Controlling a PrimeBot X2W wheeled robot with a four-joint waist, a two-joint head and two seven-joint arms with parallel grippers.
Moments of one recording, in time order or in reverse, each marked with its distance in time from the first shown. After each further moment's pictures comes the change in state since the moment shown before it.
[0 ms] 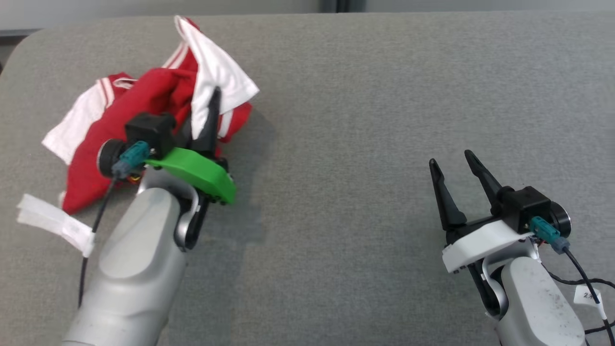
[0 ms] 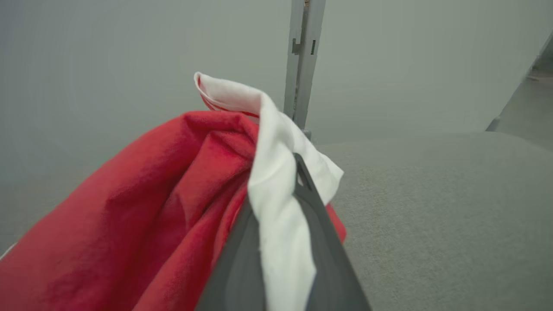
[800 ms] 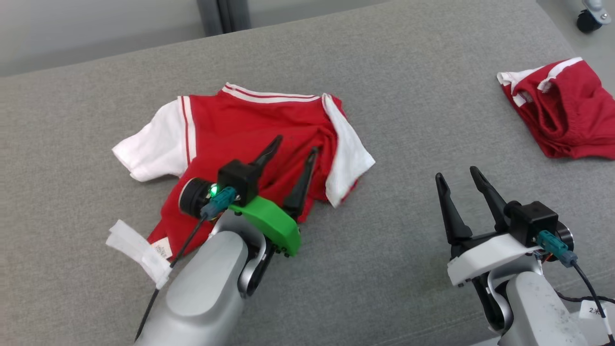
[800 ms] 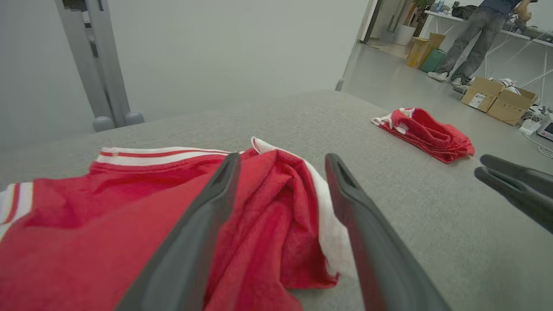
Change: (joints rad) left arm 0.086 -0.126 -0.202 -0.021 -0.006 0.023 0.000; right arm 0.050 0.001 -0.014 -0.006 0.055 0.000 0.000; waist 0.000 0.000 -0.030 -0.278
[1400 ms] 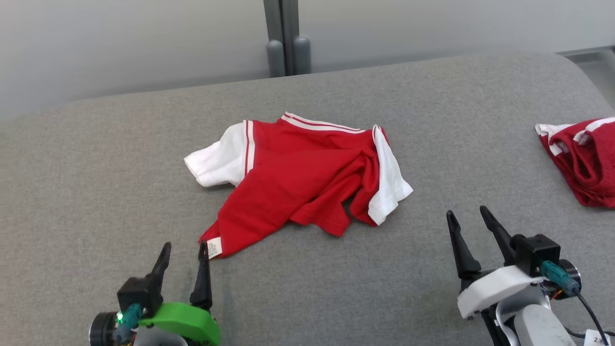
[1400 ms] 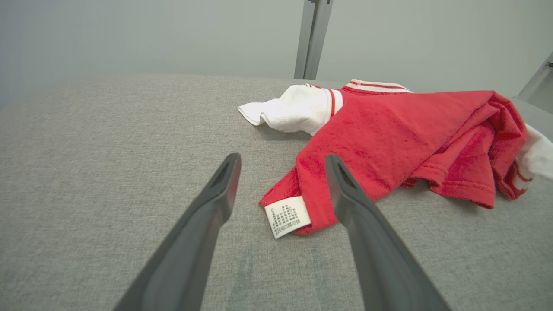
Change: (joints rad) left arm 0.507 0.036 0.477 -0.203 0.209 0.054 -0.002; right arm 0.089 0.001 -0.038 0.051 -0.009 0.000 0.000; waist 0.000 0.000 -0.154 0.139
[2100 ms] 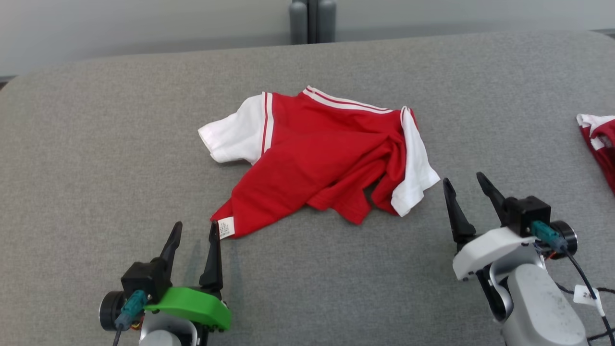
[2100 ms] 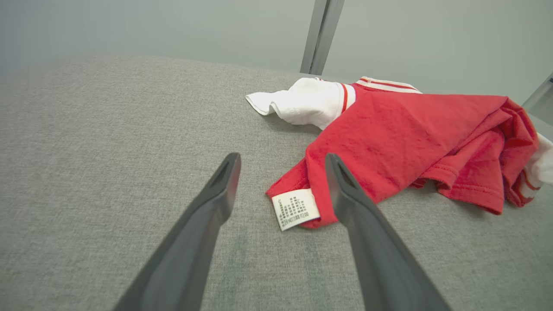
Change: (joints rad) left arm 0.000 -0.034 0.017 -0.064 0.005 -0.036 0.000; right arm -0.142 0.000 -0.013 0.116 -0.060 0.000 0.000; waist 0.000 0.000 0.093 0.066
